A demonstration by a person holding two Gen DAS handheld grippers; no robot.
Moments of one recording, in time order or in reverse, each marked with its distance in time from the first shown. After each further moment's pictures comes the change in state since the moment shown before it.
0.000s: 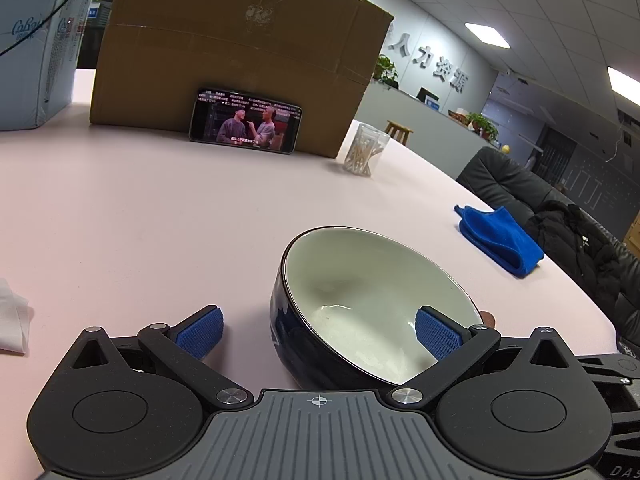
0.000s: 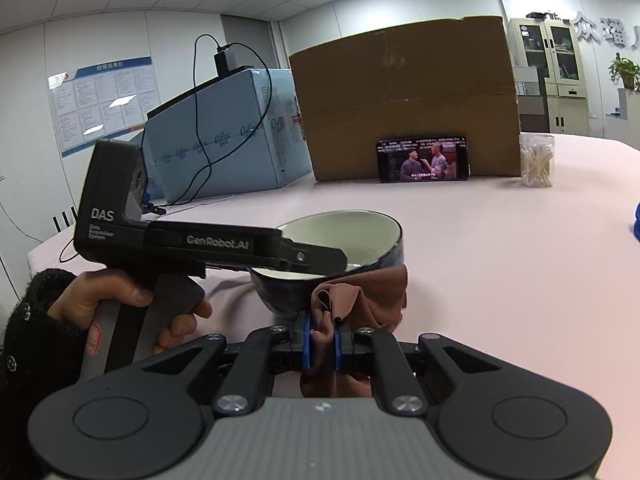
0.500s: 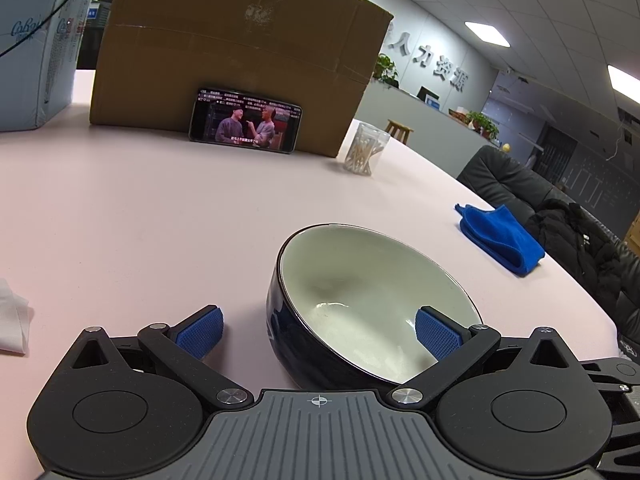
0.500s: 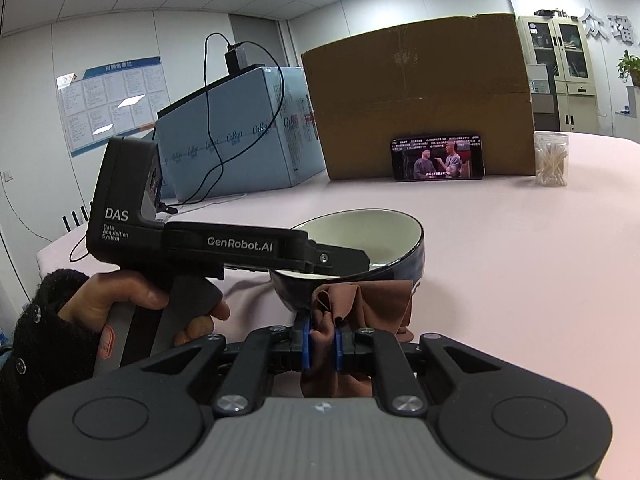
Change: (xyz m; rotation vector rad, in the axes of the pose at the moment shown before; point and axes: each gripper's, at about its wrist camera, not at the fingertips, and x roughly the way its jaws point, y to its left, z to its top) left arm -0.001 -0.001 0.000 0.004 0.001 0.003; right arm 0.010 0.008 0.001 -0.008 0.029 0.026
